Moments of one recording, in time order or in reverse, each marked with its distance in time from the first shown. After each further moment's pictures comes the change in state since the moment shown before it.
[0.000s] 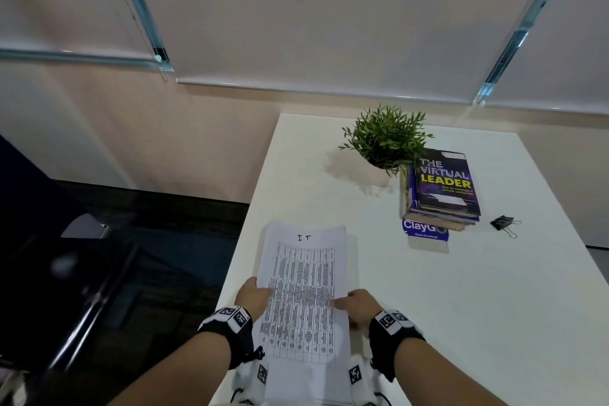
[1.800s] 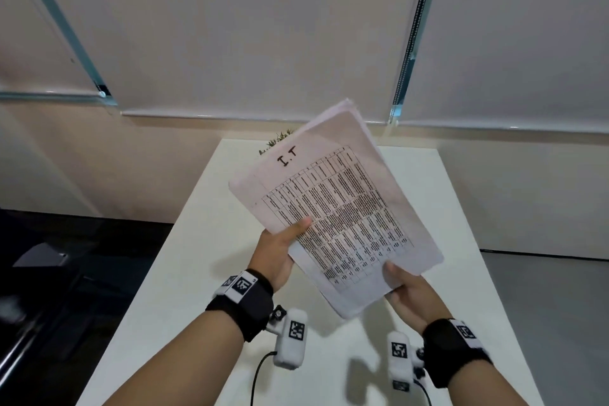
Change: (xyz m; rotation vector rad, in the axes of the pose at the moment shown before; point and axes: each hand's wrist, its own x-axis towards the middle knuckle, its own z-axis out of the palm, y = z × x) left_hand -0.176 0.223 0.185 -0.936 -0.340 0.484; right_hand -0.072 0.051 -0.317 1.008 -0.208 -0.381
